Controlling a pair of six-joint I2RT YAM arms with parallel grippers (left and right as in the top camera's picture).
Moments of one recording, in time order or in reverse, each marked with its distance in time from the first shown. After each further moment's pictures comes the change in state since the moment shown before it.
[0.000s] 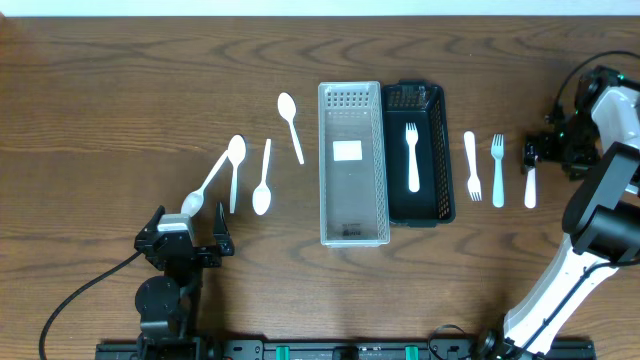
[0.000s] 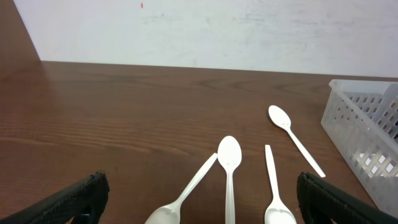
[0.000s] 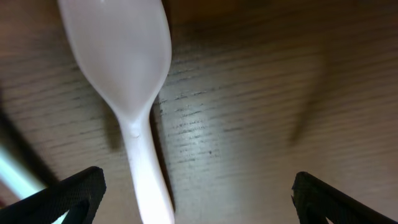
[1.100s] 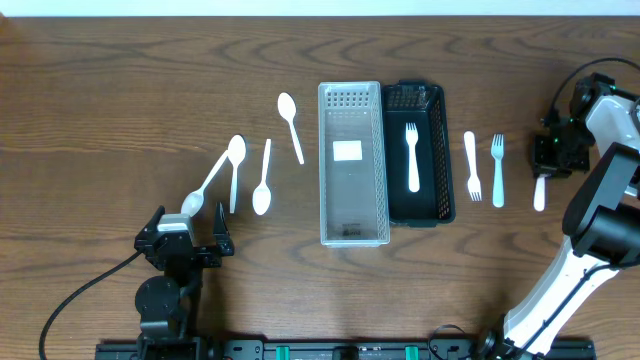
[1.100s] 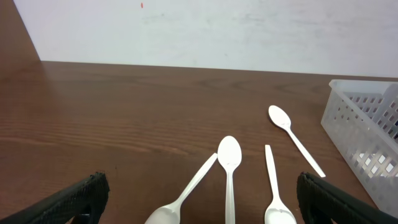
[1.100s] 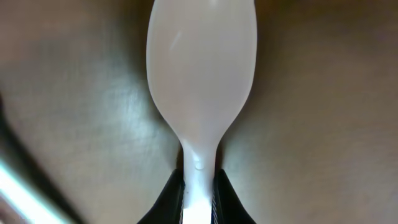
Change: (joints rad) left arm 0.000 0.000 0.000 0.000 0.000 0.000; right arm 0.001 -0.013 -0.050 0.034 -0.040 0.011
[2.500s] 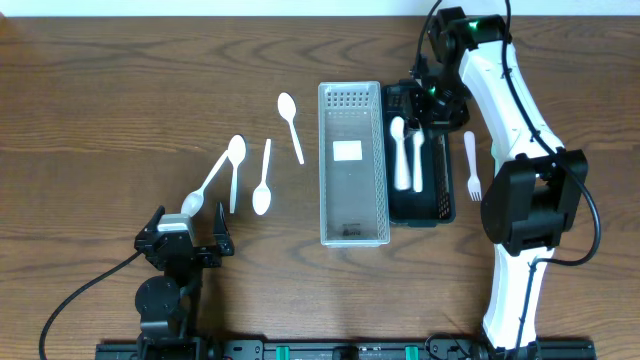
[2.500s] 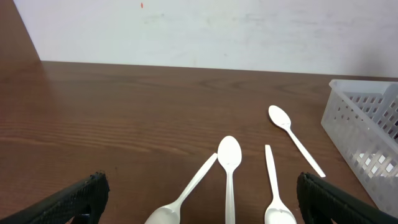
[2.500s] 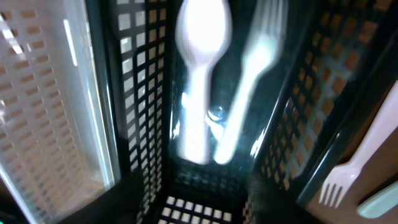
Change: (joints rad) left arm 0.000 0.000 0.000 0.000 0.000 0.000; right arm 0.579 0.014 0.431 -0.338 -0.255 0.264
